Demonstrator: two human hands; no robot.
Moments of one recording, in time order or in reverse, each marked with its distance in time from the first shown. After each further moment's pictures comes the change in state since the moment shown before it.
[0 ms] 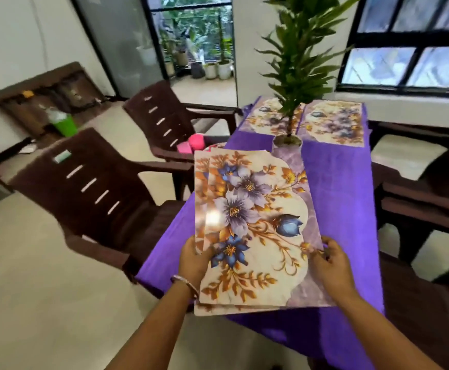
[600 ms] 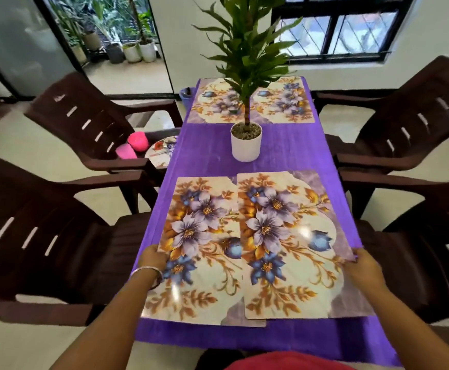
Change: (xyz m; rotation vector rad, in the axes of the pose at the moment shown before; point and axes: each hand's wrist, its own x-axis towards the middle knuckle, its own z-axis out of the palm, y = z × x) left_hand 0.167 -0.049 -0.033 0.474 -0.127 -0.292; right_hand 0.018 0.049 -0.046 -0.423 0.280 0.449
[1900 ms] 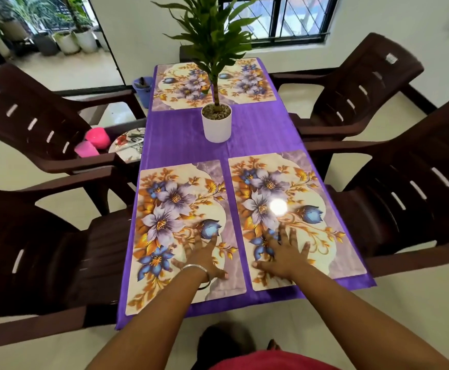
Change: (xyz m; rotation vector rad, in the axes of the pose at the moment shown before) left_hand -0.086 0.005 0.070 0.917 -0.575 0.445; right_hand -0.111 -0.029 0.096 -0.716 -0.394 -0.220
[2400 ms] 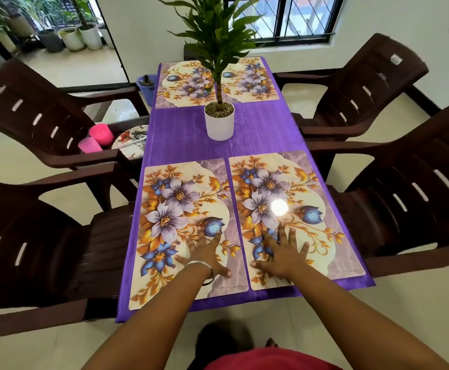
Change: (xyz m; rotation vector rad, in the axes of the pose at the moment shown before) left_hand 0.004 0.004 0.008 -0.028 0.020 -0.030; right_hand -0.001 -0.002 0.006 -0.036 0.020 -0.002
